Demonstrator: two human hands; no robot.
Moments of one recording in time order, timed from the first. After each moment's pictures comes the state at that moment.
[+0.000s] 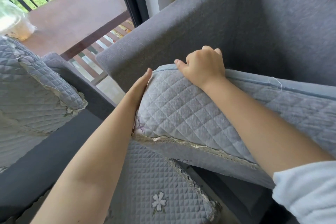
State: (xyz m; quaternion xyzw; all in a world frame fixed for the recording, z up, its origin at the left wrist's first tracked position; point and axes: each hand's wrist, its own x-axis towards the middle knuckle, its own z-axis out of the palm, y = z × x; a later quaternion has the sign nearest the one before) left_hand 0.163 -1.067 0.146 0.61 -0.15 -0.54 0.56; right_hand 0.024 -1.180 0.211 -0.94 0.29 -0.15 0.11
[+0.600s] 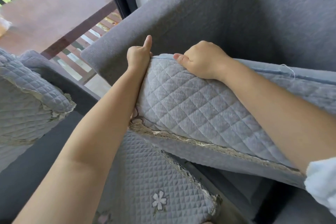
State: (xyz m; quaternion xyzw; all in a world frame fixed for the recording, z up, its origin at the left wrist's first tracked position) left_hand 0.187 -1.140 0.153 0.81 -0.17 -0.24 0.51; right_hand 0.023 -1.198 0.217 -0.95 0.25 0.01 0.19
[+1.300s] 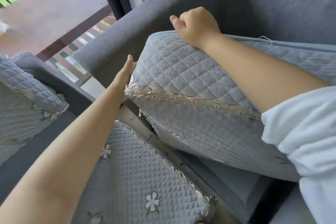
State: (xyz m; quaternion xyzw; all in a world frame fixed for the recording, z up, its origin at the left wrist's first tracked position) left_hand 0.164 -1.086 0.145 0.65 -0.19 -0.49 0.55; right_hand 0.039 -1.255 0.214 -0.93 0.29 -0.16 0.13
